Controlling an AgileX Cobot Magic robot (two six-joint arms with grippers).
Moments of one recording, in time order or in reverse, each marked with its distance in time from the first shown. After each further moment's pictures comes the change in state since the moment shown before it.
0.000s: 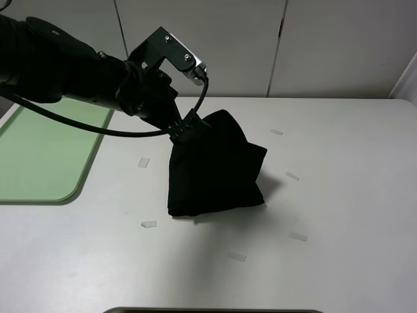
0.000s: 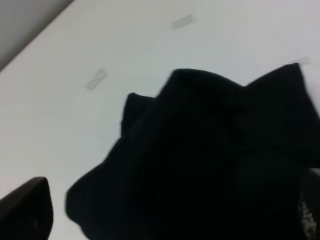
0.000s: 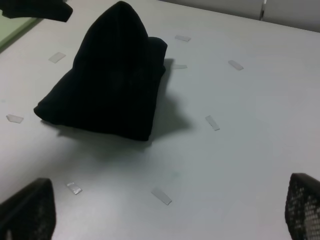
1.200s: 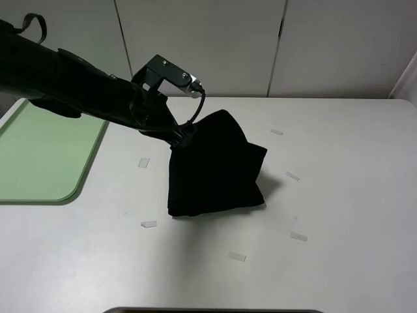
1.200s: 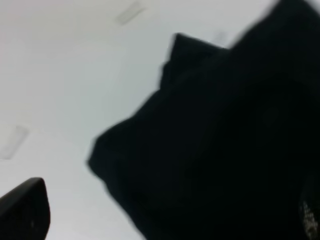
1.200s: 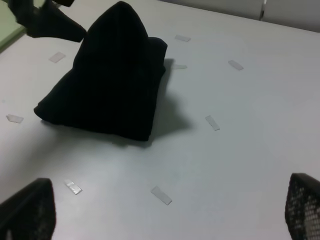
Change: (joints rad) left arm 0.053 0.161 -0.028 -0.147 -0.098 0.040; right arm 0.000 0.000 0.000 0.000 0.000 0.000
